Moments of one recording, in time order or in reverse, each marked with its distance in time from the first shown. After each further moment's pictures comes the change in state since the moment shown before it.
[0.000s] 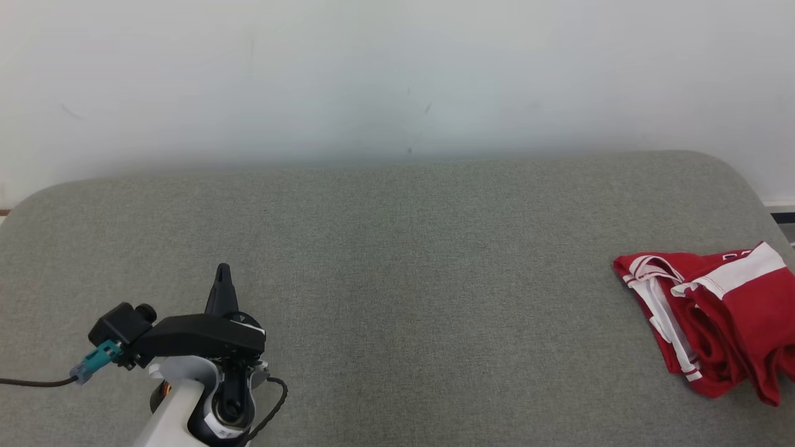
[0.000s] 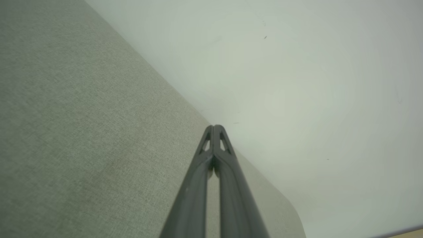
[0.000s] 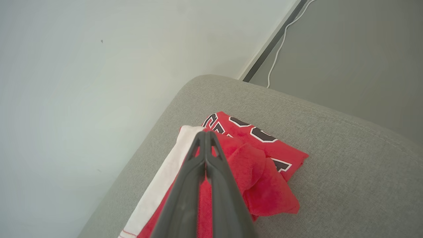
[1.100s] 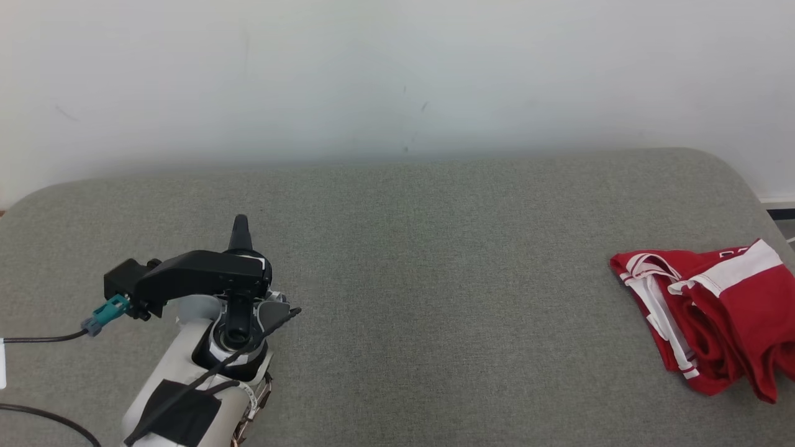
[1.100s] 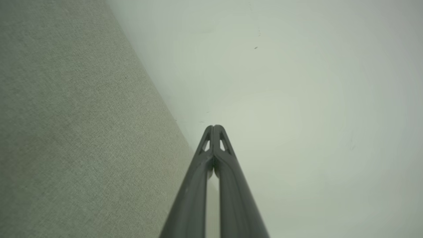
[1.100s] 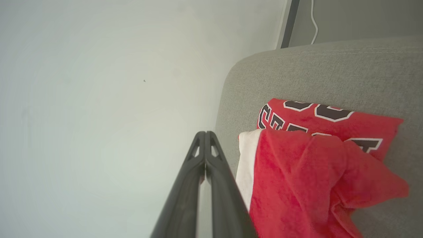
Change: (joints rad) left arm -0.207 -0.062 -0.026 0.140 -0.393 -0.026 -0.005; right arm -0.299 -0.125 -0.322 0.323 0.116 0.000 0.198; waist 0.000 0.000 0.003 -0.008
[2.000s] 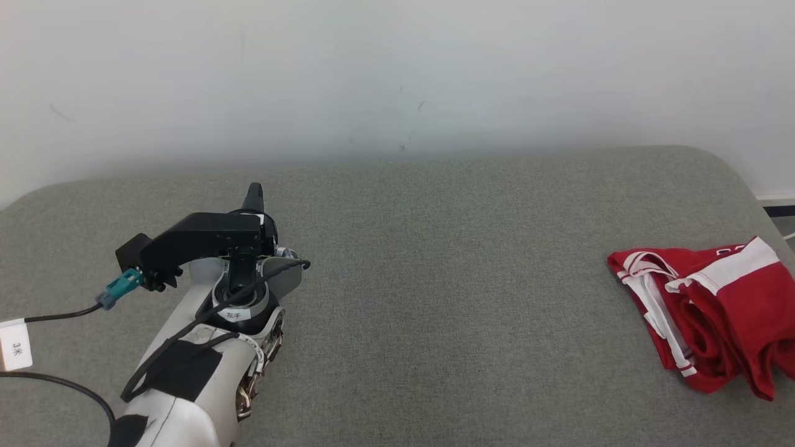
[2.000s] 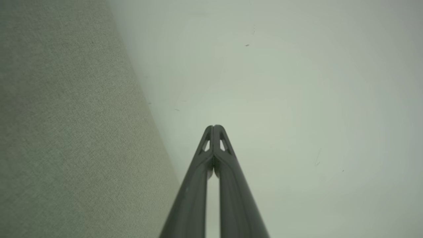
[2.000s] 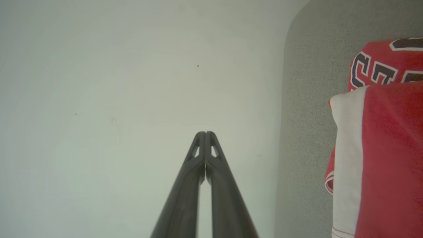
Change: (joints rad) left arm -0.129 -0.039 -0.017 0.083 -0.244 -0.015 -0.001; right arm -0.194 -0.082 -0.212 0.202 0.065 0.000 0.126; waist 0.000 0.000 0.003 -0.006
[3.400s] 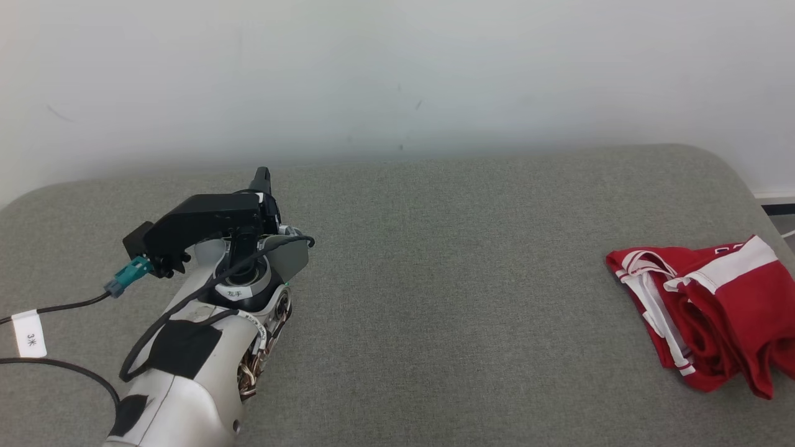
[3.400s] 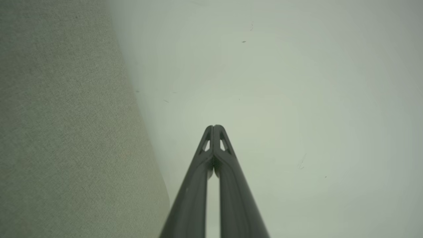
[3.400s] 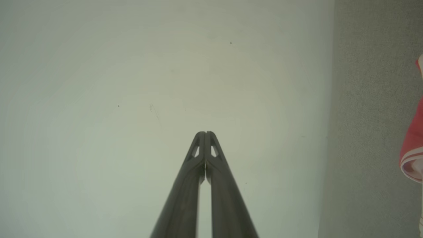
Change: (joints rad) left arm -0.065 -0.020 -0.007 0.042 -0.123 -0.006 -0.003; right arm -0.101 -0.042 -0.124 0.103 0.018 0.000 0.062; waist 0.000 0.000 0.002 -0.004
